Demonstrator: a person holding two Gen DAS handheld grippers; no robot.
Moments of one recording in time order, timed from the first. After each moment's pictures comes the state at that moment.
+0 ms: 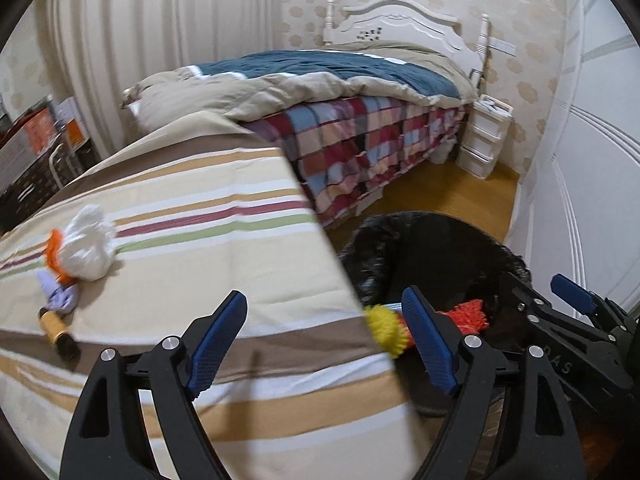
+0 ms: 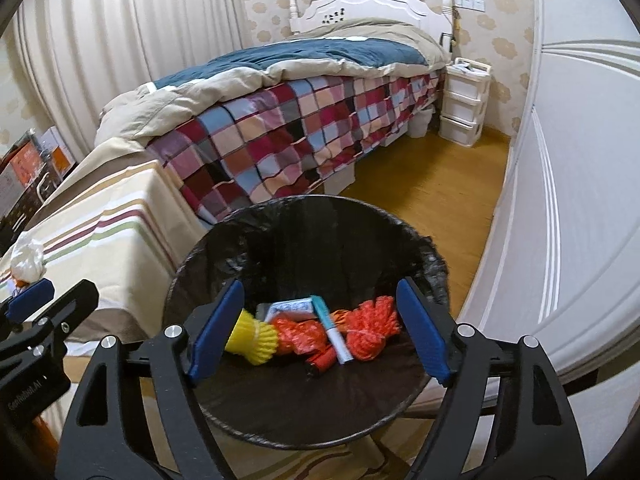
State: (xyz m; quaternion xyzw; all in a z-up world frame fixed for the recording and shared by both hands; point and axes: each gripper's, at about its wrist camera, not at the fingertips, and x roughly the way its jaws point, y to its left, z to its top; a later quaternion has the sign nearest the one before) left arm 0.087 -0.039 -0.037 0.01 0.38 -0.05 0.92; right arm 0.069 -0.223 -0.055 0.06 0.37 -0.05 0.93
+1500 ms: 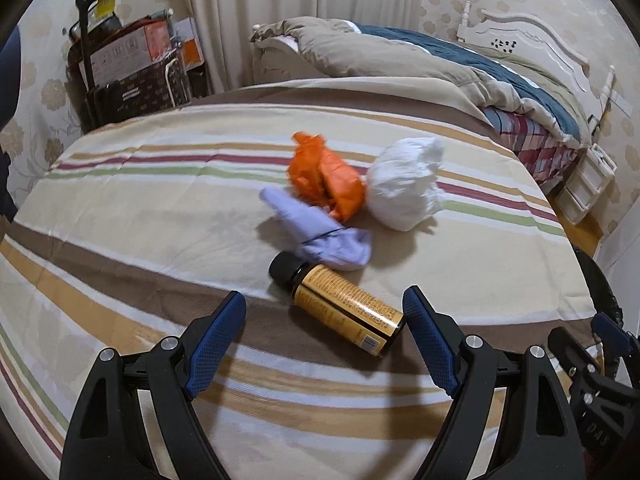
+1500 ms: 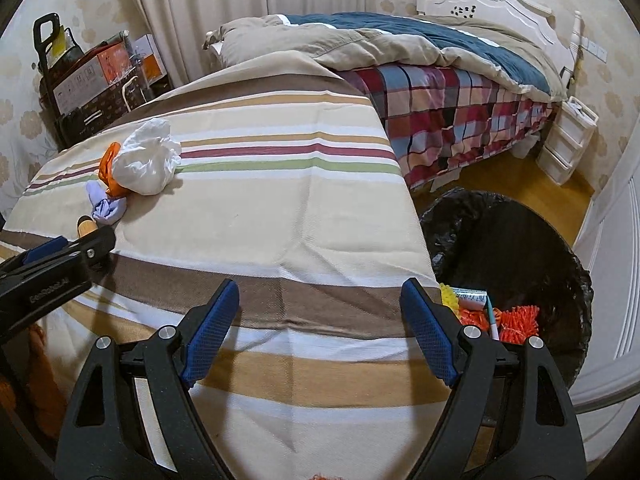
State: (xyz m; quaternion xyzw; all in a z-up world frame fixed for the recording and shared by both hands) left arm 0.071 0.166 -0.057 -0.08 0.43 0.12 0.89; right arm 0.069 -0.034 -0.056 -0.04 0.42 0.11 0.90
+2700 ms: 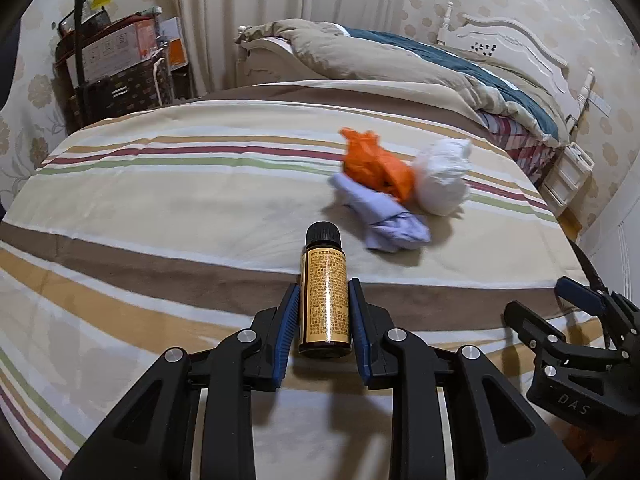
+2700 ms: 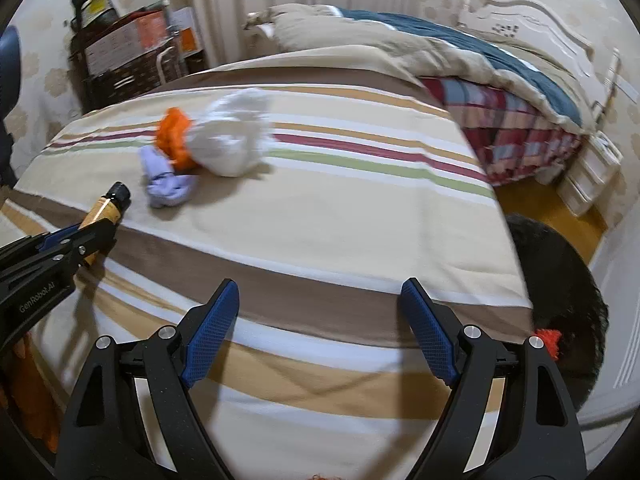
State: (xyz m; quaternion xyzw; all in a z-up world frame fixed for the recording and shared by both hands) left arm 0.042 0.216 -0.058 -0.09 0.42 0.08 0.90; right arm 0.059 0.042 -0.061 -0.10 0.43 0.17 0.88
